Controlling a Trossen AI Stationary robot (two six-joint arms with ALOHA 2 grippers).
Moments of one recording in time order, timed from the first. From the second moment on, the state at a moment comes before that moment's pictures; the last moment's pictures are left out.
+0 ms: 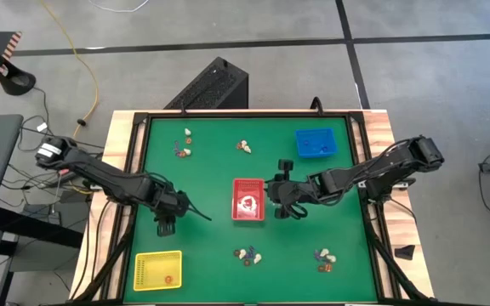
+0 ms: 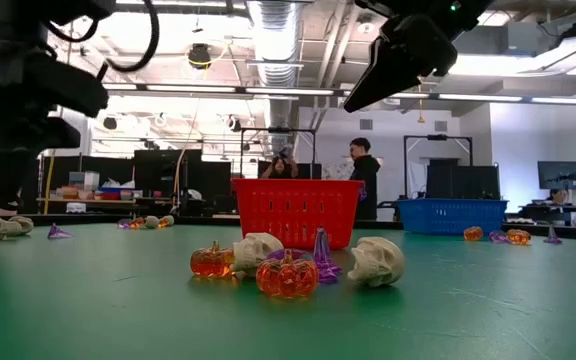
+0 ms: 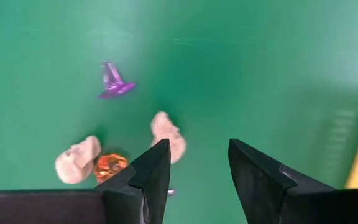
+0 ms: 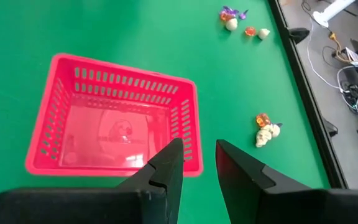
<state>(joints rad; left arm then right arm) -0.31 1.21 0.66 -0.80 0.04 -0.53 0.24 1.43 0.99 -0.30 0.54 -0.07</state>
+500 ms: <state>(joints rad) -0.31 1.44 0.67 -0.80 0.01 -0.51 0.24 1.43 0.99 -0.30 0.52 -0.10</state>
